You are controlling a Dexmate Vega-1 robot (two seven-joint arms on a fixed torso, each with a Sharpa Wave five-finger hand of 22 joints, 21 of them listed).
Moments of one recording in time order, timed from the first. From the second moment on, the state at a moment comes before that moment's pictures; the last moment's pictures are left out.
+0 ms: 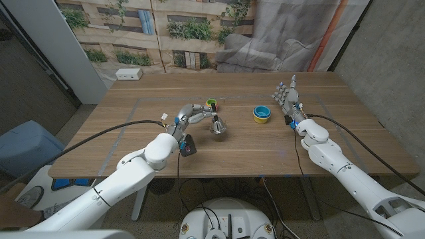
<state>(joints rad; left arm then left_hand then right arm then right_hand) 1.10 0.74 0.48 -2.03 -0.26 0.14 0.38 1.04 0.07 0.34 -0.17 0.17 1.12 -0.09 0.21 0.20 1.17 -0.21 0.19 0.19 0.60 -0.06 0.18 0.16 0.45 -0.04 0.20 0.17 -0.84 -0.51 -0.37 -1.30 0.65 0.29 0.03 -0.03 0.06 -0.21 0.19 0.26 -0.17 -0.03 0.22 0.28 -0.08 0.02 0.22 0.25 -0.11 0.07 0.23 0.48 0.11 0.06 0.21 0.18</state>
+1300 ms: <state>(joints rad) 1.08 0.68 0.50 -1.75 0.44 -0.38 0.59 1.04 0.08 0.33 -0.17 0.17 1.12 -0.10 0.21 0.20 1.18 -0.21 0.19 0.19 0.62 -0.06 0.18 0.16 0.44 -0.04 0.20 0.17 -0.84 -0.51 -0.37 -1.30 0.65 0.29 0.03 -0.03 0.06 -0.21 0.19 0.26 -0.17 -0.03 0.22 0.28 -0.08 0.02 0.22 0.25 -0.11 0.07 0.23 0.48 0.11 0.06 0.21 0.18</state>
